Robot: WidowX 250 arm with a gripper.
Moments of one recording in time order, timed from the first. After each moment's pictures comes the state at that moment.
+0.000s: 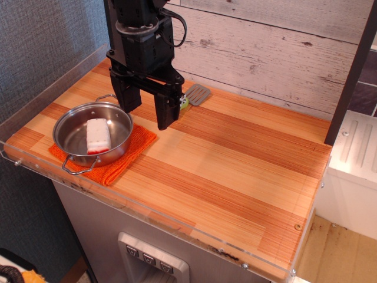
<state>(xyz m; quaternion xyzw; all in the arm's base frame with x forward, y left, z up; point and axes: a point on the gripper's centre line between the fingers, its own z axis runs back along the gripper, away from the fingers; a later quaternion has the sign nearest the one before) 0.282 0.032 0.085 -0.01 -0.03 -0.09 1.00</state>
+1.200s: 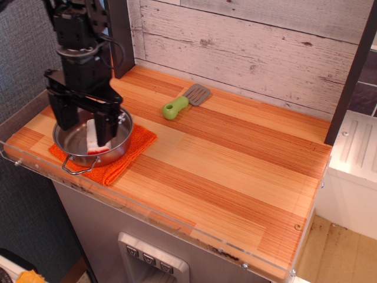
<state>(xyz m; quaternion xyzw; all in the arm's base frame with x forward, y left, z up) 0.245 0.103 0.062 0.04 0.02 -0.01 1.00</state>
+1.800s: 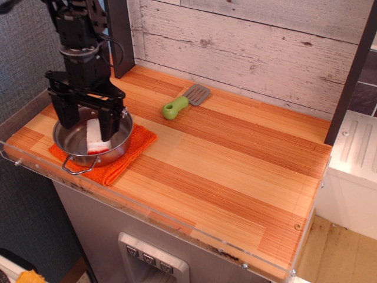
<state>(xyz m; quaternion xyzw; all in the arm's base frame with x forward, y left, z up) 0.264 0.109 0.047 0.04 0.02 0.04 1.00</state>
